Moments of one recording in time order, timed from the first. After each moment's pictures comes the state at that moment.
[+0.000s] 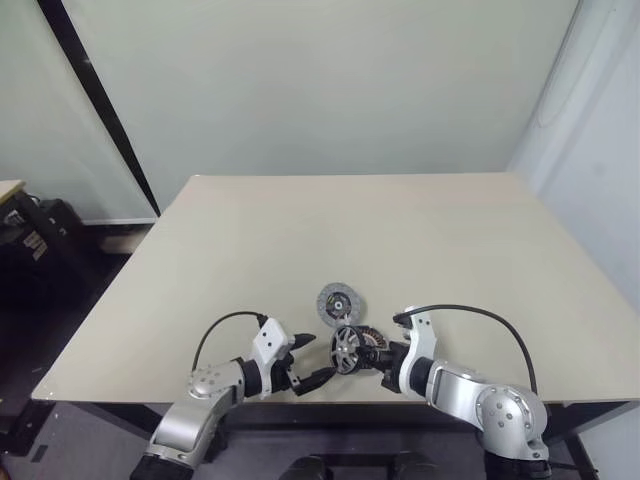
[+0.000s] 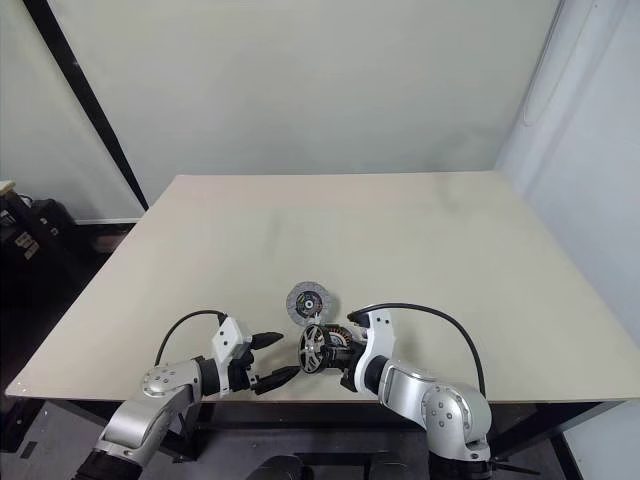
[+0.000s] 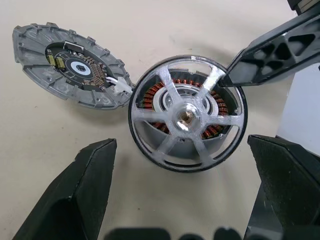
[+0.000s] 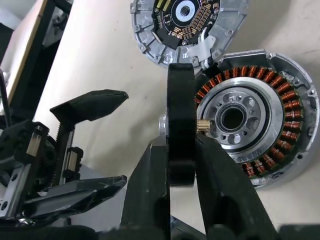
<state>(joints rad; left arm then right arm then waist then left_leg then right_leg) 0.00 0.46 -0.17 -0.03 -0.29 0.23 -0.86 -0.05 0.06 -0.05 -0.42 0.71 1.29 0.03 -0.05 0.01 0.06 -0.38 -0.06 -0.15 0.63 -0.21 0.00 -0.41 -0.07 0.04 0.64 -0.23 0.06</state>
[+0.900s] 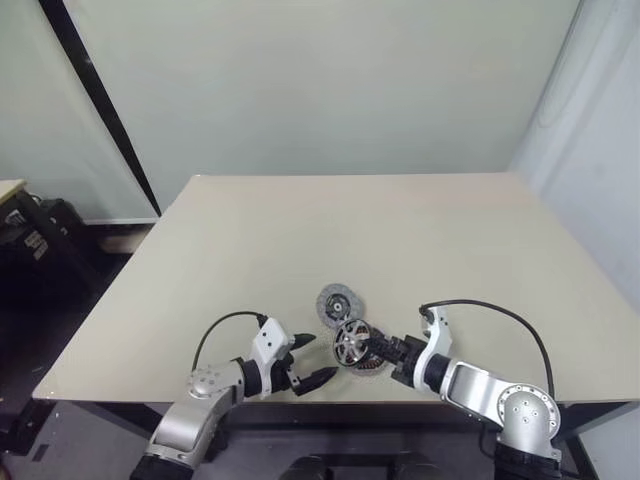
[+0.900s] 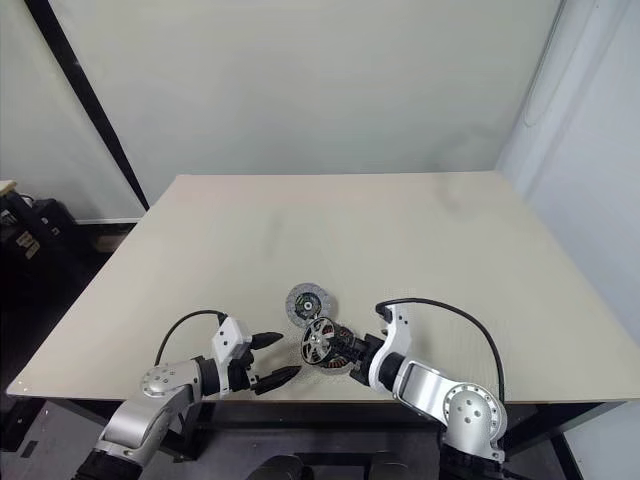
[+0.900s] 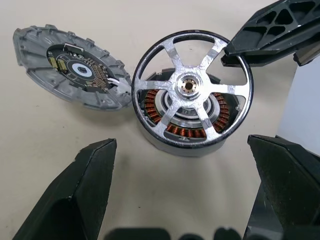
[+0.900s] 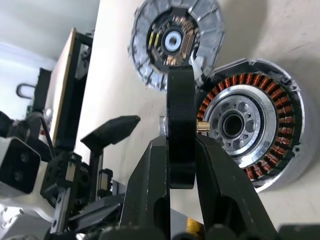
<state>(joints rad) 0.00 0.46 -0.17 -0.03 -0.29 0.23 -0.86 -0.07 0.09 -0.26 -0.34 0.99 1.33 -0.08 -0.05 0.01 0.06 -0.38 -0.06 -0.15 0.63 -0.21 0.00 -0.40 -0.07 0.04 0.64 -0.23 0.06</state>
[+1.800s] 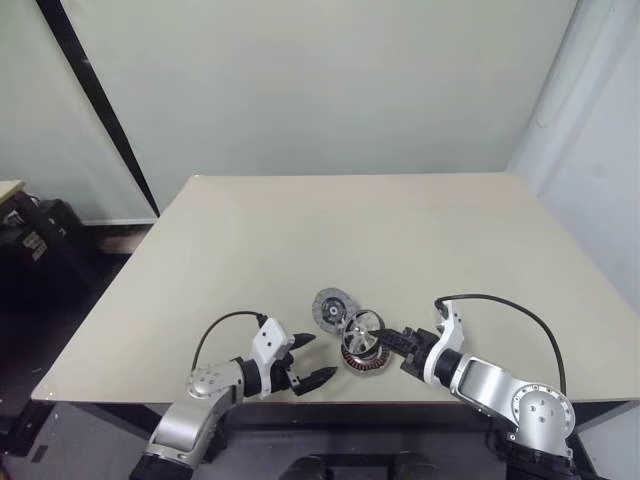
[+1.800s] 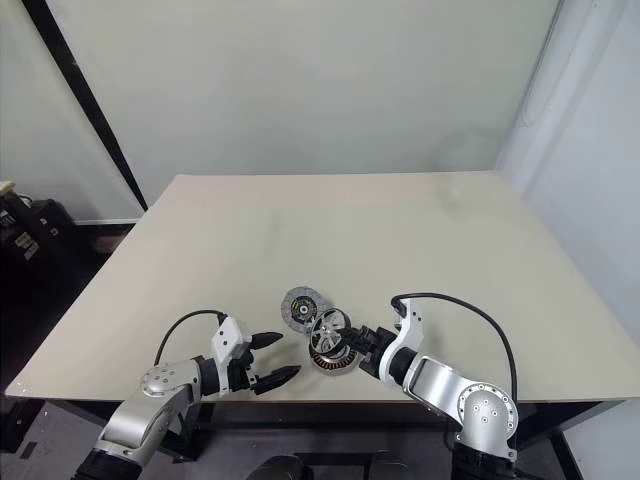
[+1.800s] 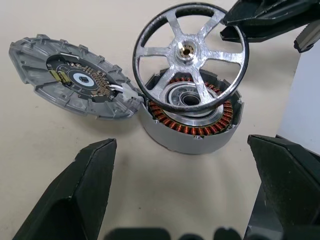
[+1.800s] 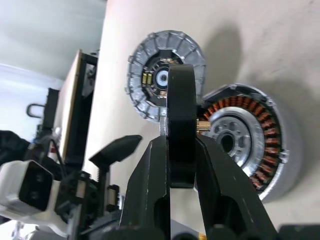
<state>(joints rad) 0.00 0.46 -0.17 -0.03 -0.29 0.23 -0.86 -0.08 0.01 -0.27 -0.31 1.15 1.28 -0.17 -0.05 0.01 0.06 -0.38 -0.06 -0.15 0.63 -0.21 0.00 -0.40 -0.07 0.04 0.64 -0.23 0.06</state>
